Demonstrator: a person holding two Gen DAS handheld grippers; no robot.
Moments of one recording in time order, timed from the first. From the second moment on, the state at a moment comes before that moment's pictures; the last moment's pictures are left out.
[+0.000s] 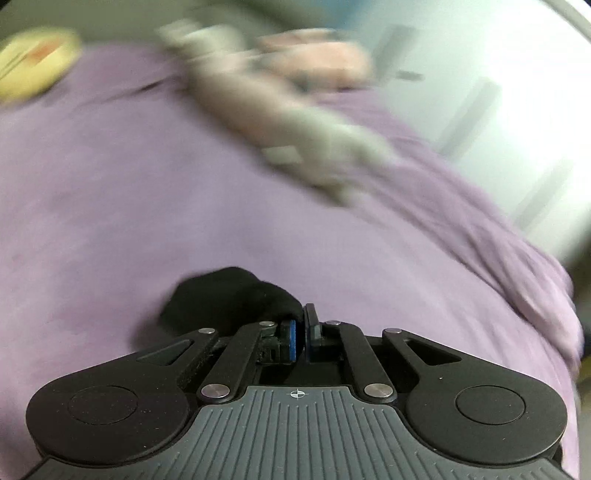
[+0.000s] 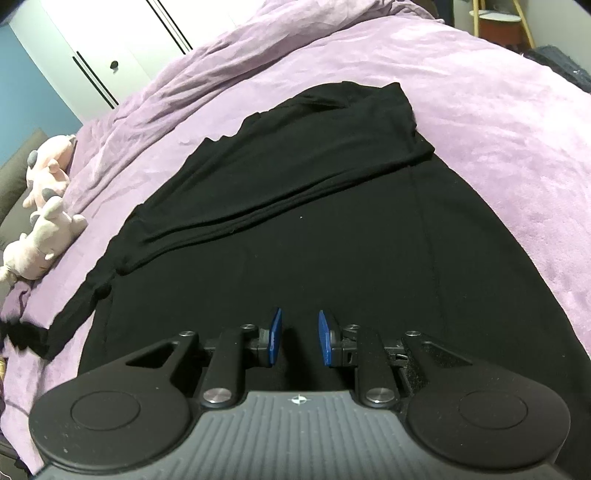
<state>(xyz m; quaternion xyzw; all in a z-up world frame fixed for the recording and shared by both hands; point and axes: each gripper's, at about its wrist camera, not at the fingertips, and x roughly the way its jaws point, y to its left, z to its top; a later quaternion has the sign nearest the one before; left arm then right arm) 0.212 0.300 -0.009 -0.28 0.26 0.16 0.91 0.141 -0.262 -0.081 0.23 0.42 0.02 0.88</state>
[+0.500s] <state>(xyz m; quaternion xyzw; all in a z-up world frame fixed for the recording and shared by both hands) 0.228 0.032 -0.028 -0.10 0.34 -0.07 0.93 0.162 -0.295 -0.079 0.28 0.41 0.06 0.87</state>
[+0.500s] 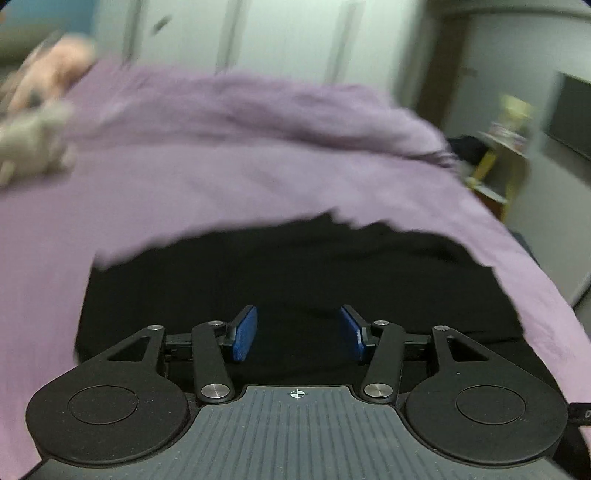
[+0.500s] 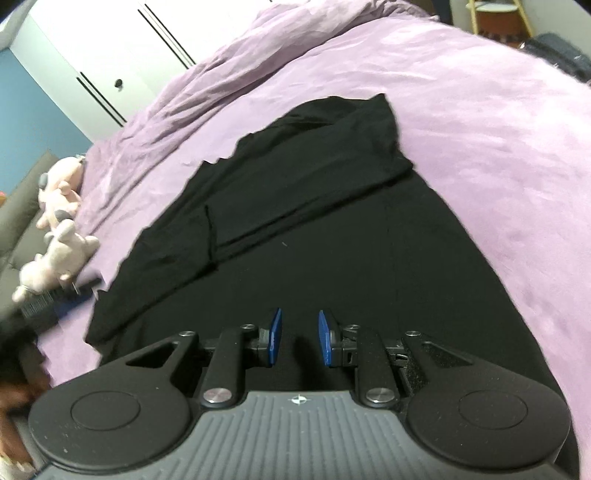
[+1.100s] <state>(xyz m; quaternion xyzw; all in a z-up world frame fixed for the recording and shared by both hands) 0.206 0.103 -0.071 -0.11 0.39 0.05 0.91 0.313 -0.178 -0.096 0.18 0.43 0.14 0.87</state>
